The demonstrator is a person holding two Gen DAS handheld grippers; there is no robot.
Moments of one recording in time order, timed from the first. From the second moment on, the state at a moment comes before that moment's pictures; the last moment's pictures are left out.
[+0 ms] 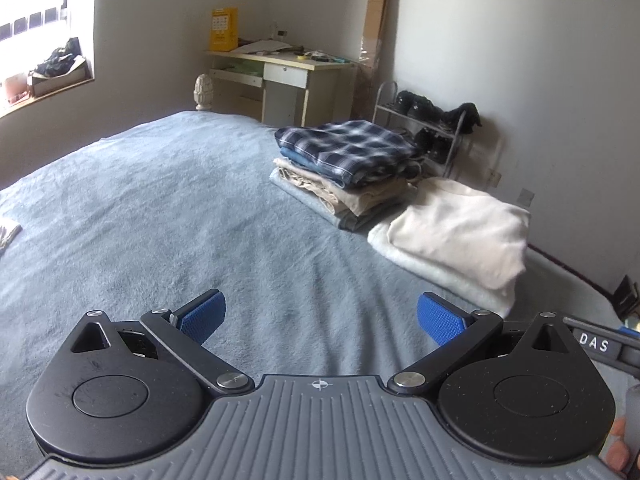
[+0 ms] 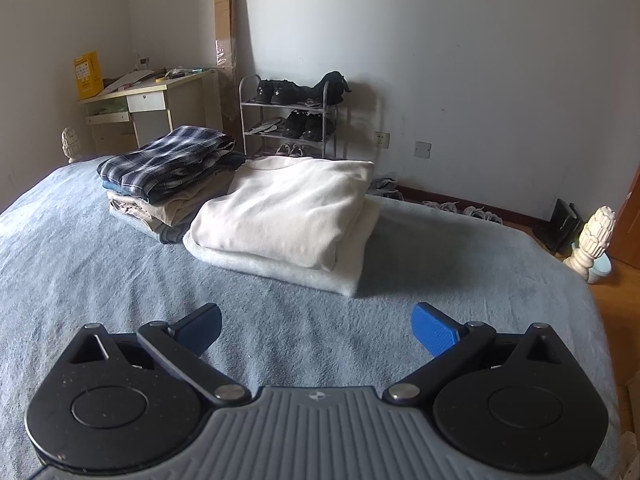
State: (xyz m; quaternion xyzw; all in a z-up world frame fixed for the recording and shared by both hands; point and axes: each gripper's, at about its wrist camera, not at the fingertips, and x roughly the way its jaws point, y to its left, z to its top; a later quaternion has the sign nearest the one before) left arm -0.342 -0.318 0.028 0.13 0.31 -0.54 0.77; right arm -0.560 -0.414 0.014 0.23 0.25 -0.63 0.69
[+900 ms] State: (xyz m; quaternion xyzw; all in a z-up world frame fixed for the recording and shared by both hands) left arm -0.351 -0.304 0.029 0.14 0.31 -0.54 0.77; right arm -0.565 -0.397 0.024 0.22 0.25 -0.65 0.69
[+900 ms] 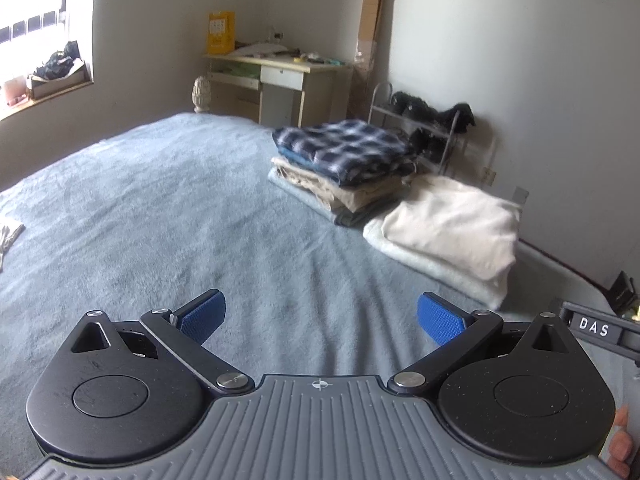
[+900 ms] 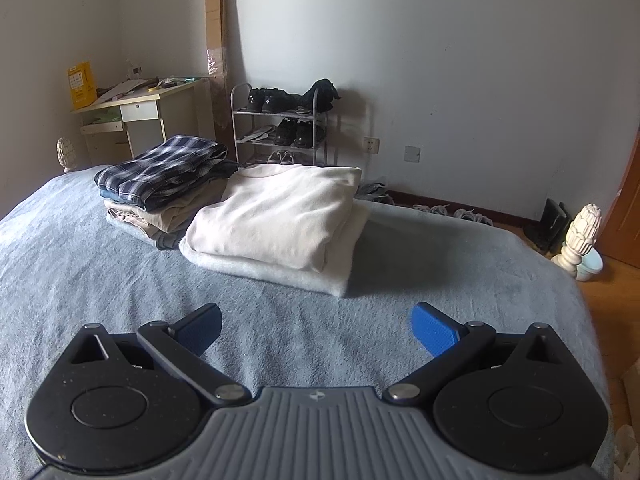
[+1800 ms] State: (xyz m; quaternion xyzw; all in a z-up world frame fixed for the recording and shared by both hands) left arm -0.372 -0.294 0.026 0.14 0.34 -0.57 0.74; right arm -0.539 -0.365 0.020 0.16 0.30 -0.62 0.71
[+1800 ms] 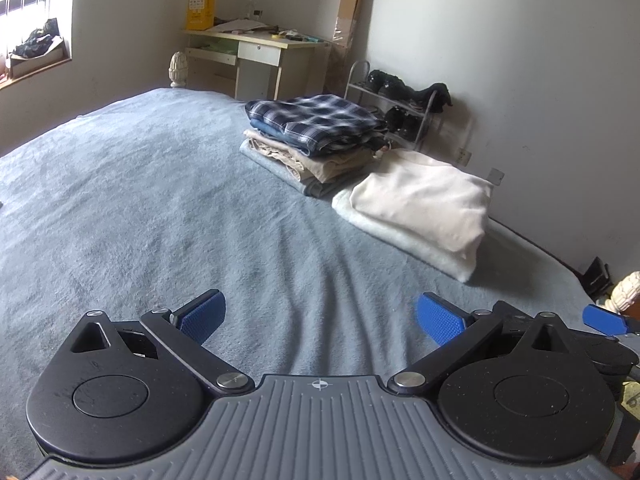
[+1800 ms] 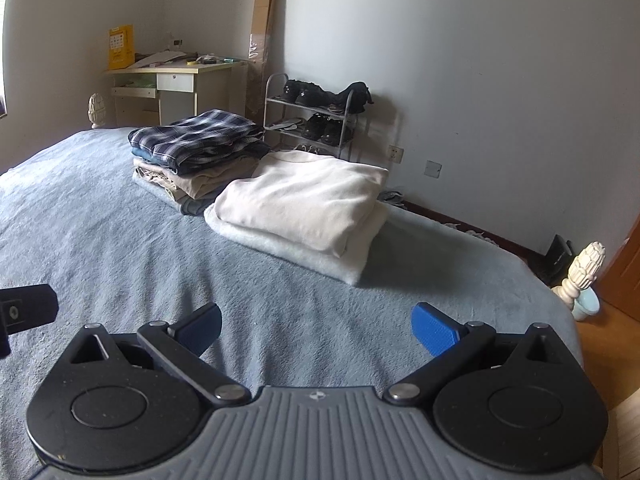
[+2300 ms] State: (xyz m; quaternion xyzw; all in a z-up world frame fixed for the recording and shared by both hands) left arm -0.386 -0.289 0.030 0.14 0.32 -0.60 0.72; right arm -0.545 -0.356 0.022 0.16 0.30 -0.62 0.71
